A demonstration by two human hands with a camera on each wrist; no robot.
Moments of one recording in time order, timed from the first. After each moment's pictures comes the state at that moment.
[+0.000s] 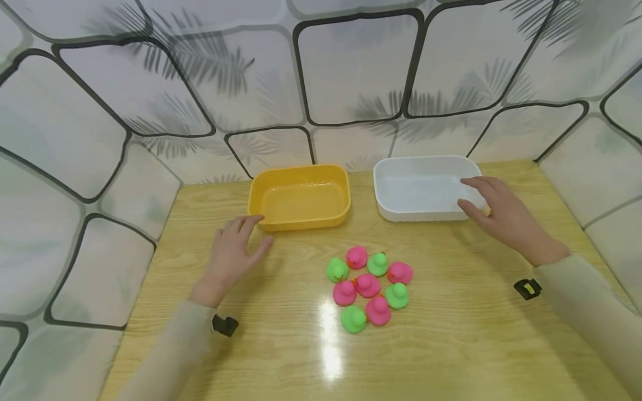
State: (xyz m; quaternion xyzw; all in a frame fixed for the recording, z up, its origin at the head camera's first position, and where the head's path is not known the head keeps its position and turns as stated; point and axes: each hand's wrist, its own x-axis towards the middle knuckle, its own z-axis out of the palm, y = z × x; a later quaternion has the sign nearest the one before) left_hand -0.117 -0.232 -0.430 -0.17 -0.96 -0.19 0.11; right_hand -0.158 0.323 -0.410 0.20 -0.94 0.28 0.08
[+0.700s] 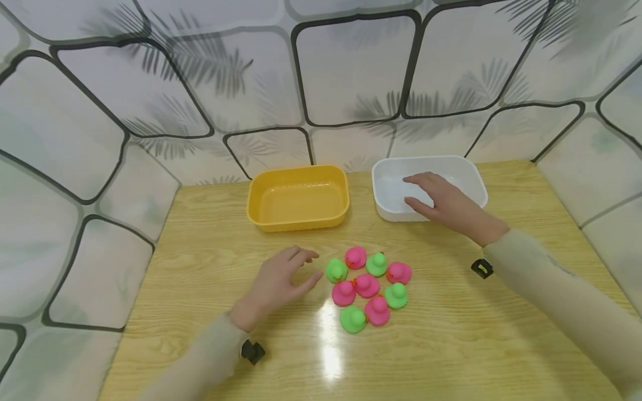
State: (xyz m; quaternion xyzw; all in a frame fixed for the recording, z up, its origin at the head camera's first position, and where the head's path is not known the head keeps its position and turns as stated) left_hand -0.082 -0.154 -0.447 -0.33 -0.90 -0.25 0.10; right_hand -0.193 0.241 -0.400 0.29 -0.92 0.26 0.05
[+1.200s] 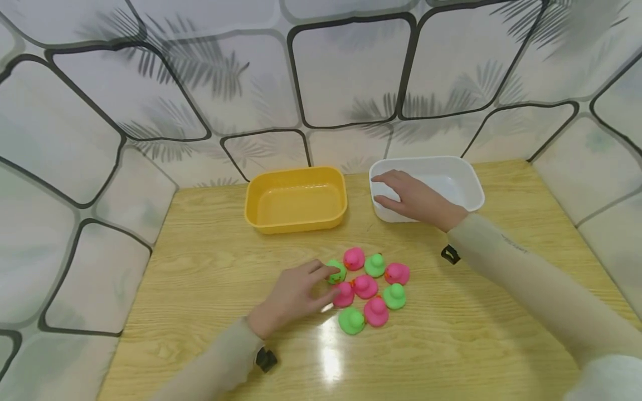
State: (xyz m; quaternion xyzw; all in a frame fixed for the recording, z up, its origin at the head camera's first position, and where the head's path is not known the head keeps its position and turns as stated) left_hand -0.072 -0.123 -0.458 -0.40 -0.87 -0.27 0.10; right_hand -0.222 0.196 -0.401 0.34 -0.91 0.24 0.00
